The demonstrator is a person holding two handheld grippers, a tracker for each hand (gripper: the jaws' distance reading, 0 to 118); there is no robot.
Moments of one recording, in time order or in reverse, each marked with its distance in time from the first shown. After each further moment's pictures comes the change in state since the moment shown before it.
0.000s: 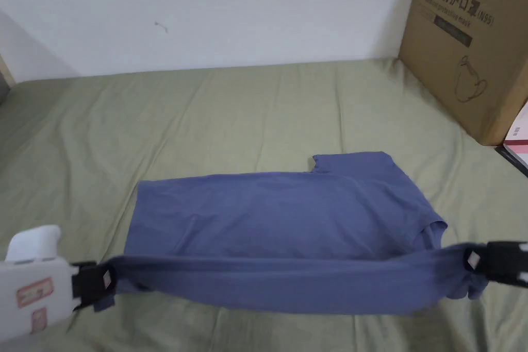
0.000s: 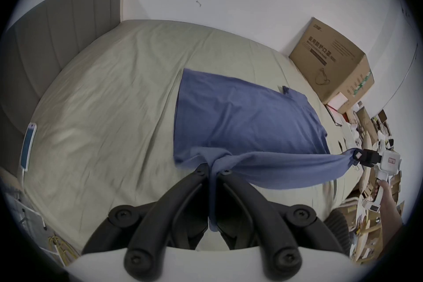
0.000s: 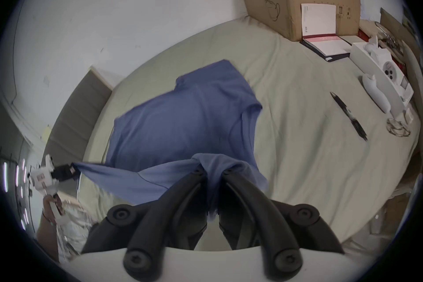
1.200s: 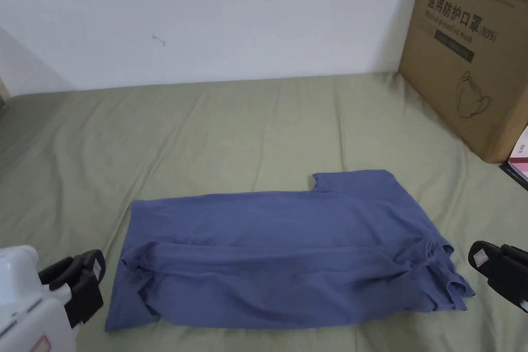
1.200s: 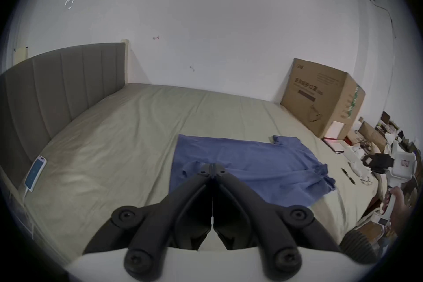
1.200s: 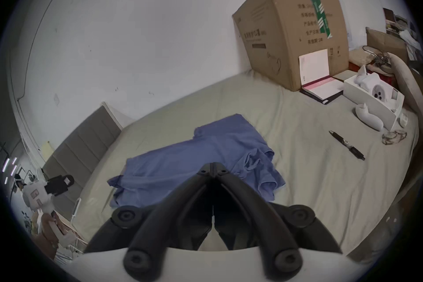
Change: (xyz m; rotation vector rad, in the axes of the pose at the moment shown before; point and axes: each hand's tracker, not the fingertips) left arm 0.047 -0.039 0.046 0.462 0.039 -0.102; right arm -0.040 -0.046 0.036 0.410 0.007 0.019
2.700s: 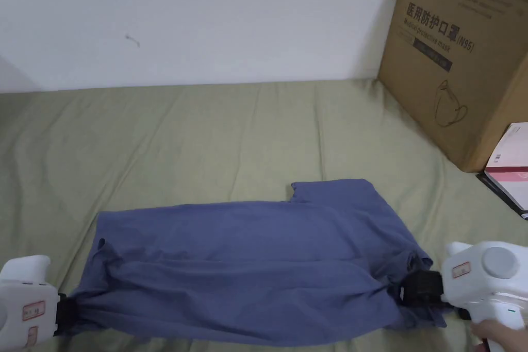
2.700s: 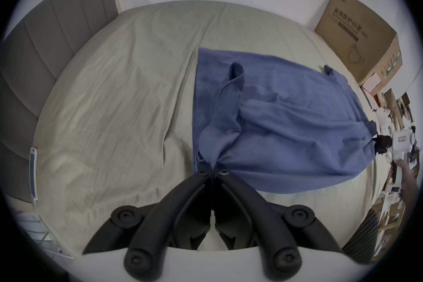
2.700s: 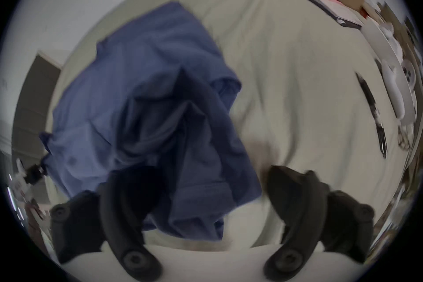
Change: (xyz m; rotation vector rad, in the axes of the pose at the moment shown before) left arm -0.058 -0.019 -0.165 -0.608 0.091 -0.032; right arm 0.091 -0.005 -0.218 -0.768 -0.270 0.049
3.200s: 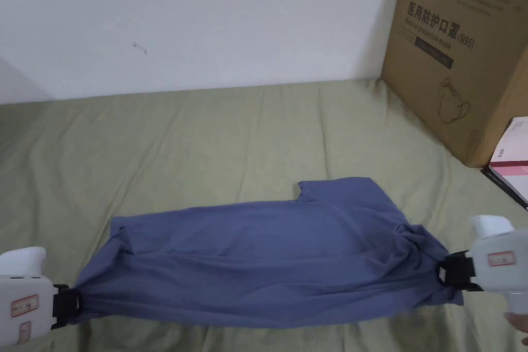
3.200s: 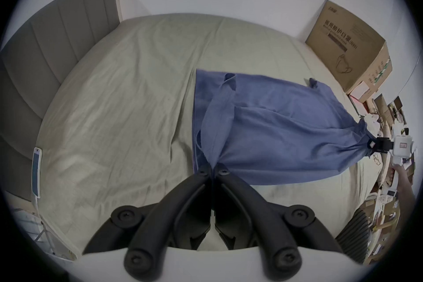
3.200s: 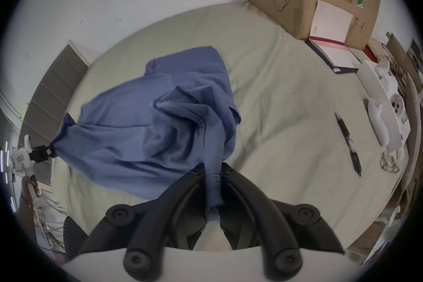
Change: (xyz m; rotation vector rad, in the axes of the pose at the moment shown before) left arm -0.007 0.003 0.059 0.073 -0.052 0.014; right arm -0.002 -0.032 0.097 0.241 0.121 0.101
